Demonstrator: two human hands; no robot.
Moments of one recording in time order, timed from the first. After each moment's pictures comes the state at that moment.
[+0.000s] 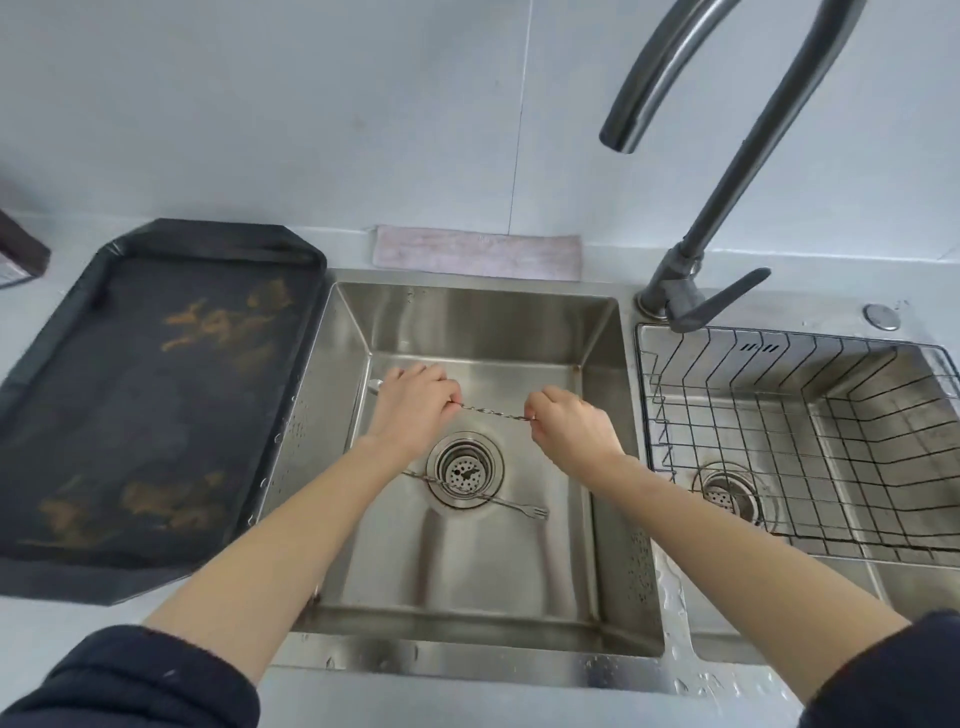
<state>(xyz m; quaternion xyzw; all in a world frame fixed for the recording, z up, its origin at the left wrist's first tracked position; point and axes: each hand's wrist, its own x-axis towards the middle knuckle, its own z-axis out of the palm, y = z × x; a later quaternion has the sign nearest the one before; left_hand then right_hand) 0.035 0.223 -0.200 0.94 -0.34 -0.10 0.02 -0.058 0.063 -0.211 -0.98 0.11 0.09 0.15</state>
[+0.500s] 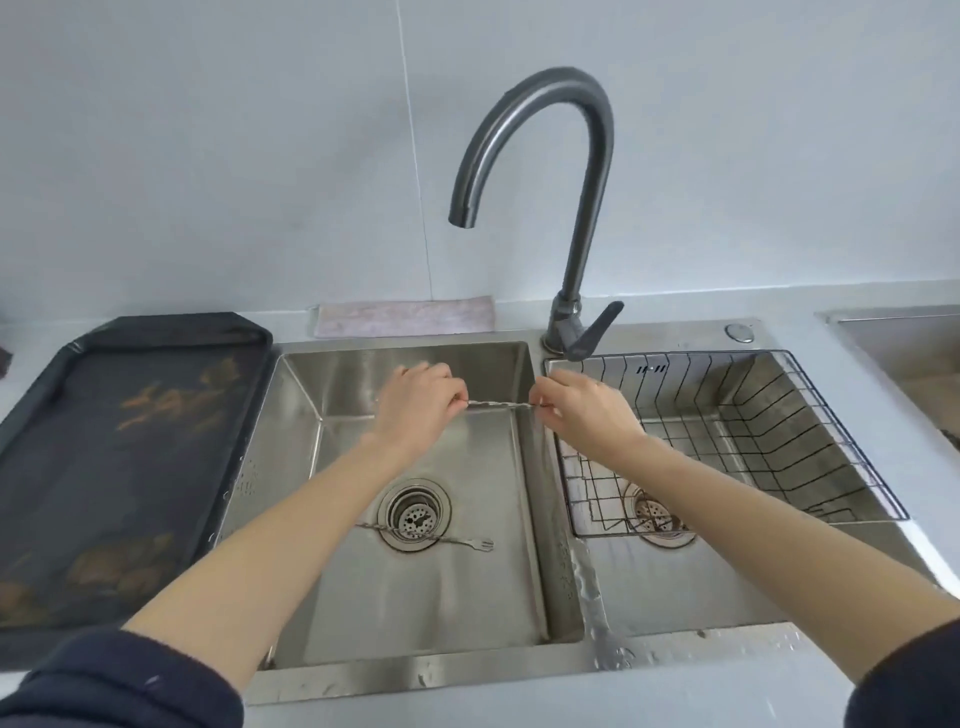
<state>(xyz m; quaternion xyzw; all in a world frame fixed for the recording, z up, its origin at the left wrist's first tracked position) -0.010 0.157 -0.123 0.91 -0.41 -0.01 0.05 -0.120 -0.006 -0.130 -0.99 0.10 -0.06 0.11</state>
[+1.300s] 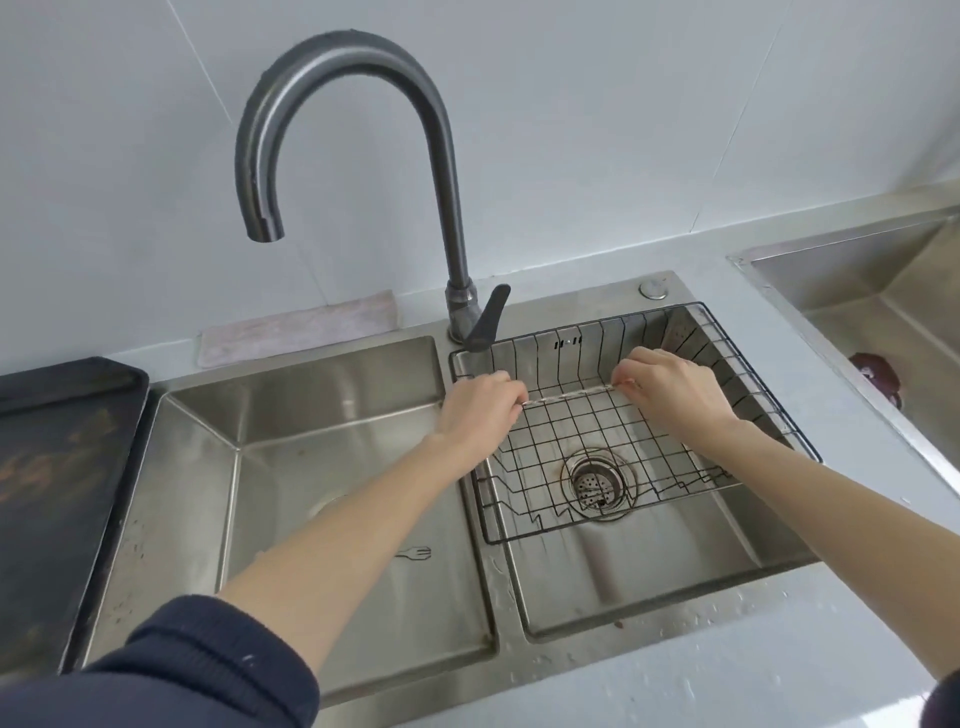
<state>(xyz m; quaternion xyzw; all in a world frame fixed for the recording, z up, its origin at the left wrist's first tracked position) -0.079 0.006 -0.144 0.85 -0.51 -0.10 0.06 -0.219 -0.160 -0.150 -0.97 0.23 -0.07 0.09</state>
